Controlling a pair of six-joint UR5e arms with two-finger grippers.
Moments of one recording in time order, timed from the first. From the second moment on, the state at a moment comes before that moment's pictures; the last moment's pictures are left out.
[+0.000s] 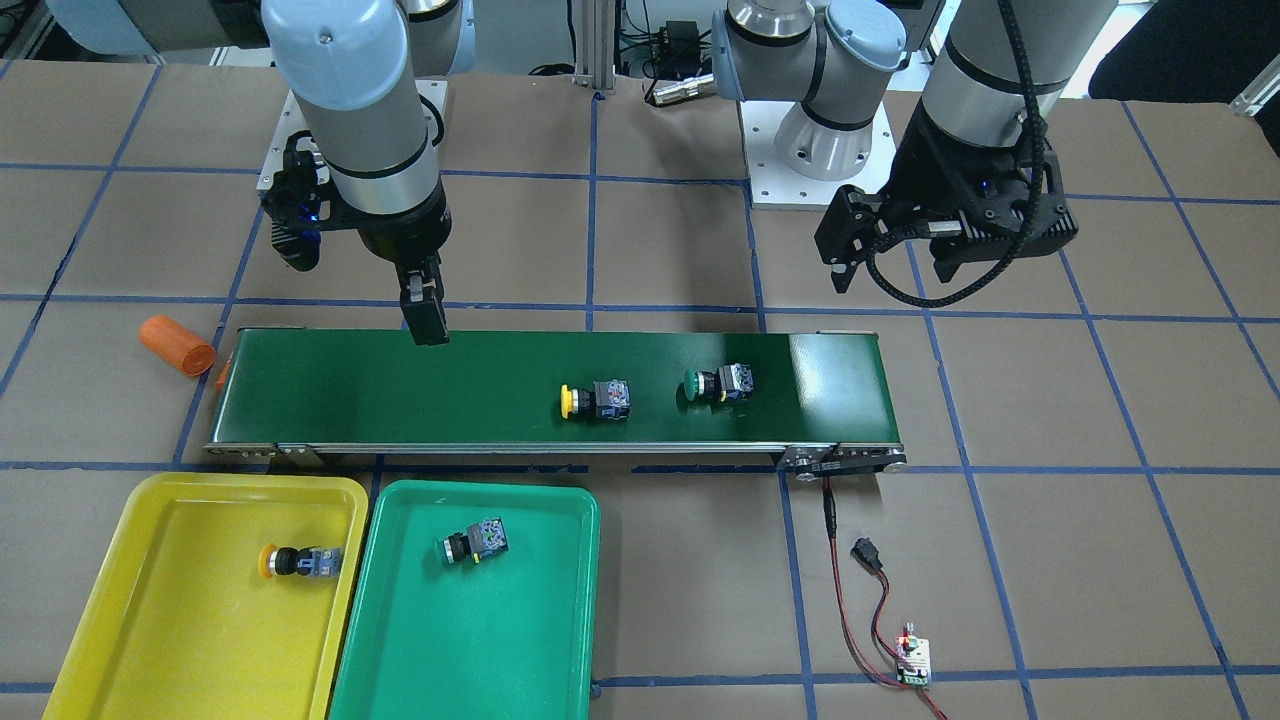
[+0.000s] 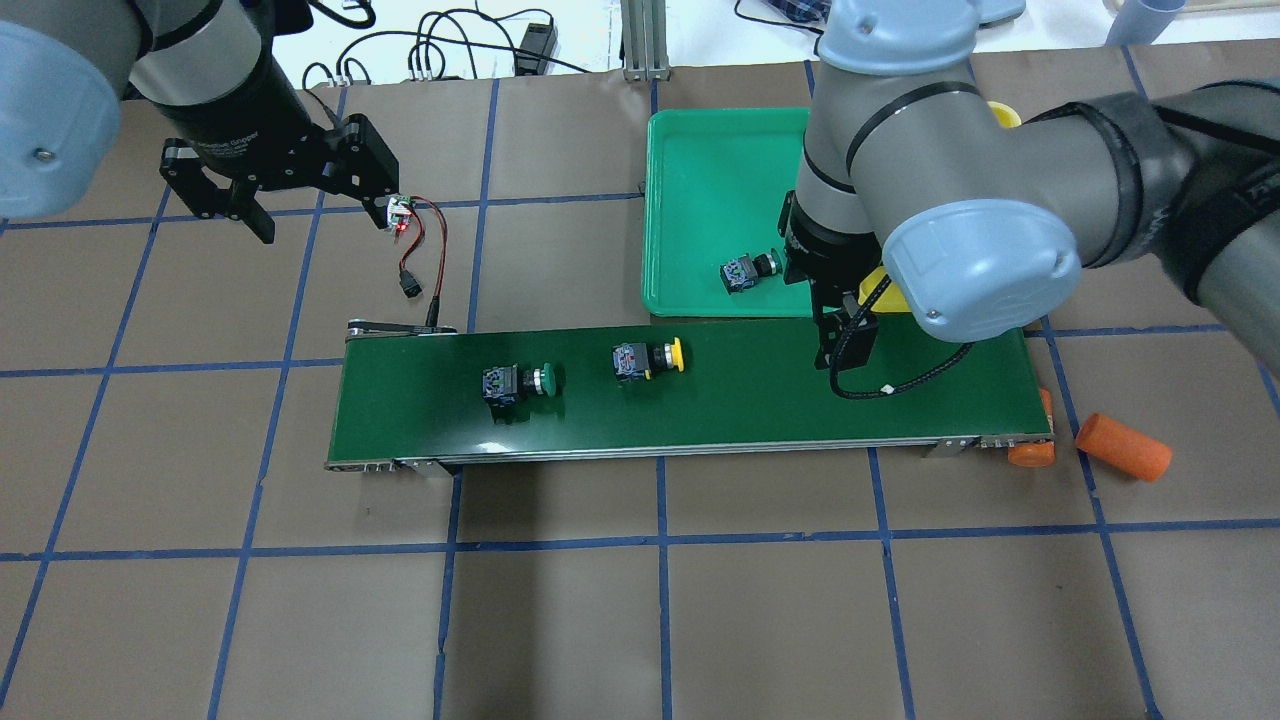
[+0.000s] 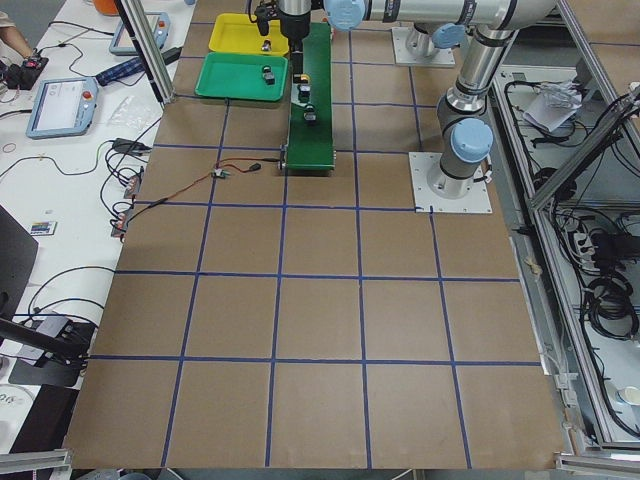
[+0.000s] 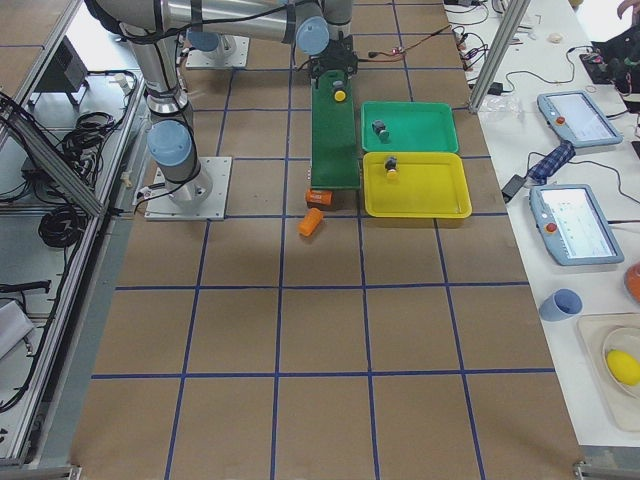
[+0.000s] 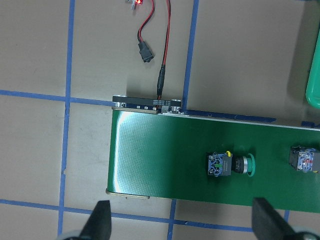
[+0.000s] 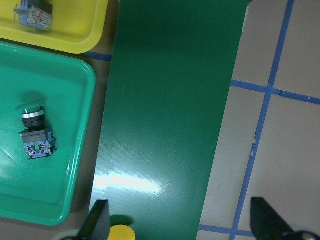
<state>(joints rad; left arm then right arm) -1.55 -1.61 -1.53 -1.56 1.60 -0.11 1.78 -1.48 1.78 -1.82 -1.57 1.62</state>
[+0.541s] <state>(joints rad) -1.56 -1.61 -1.51 -1.57 1.58 -0.12 1.83 -1.42 1.84 -2.02 -1.56 1.73</state>
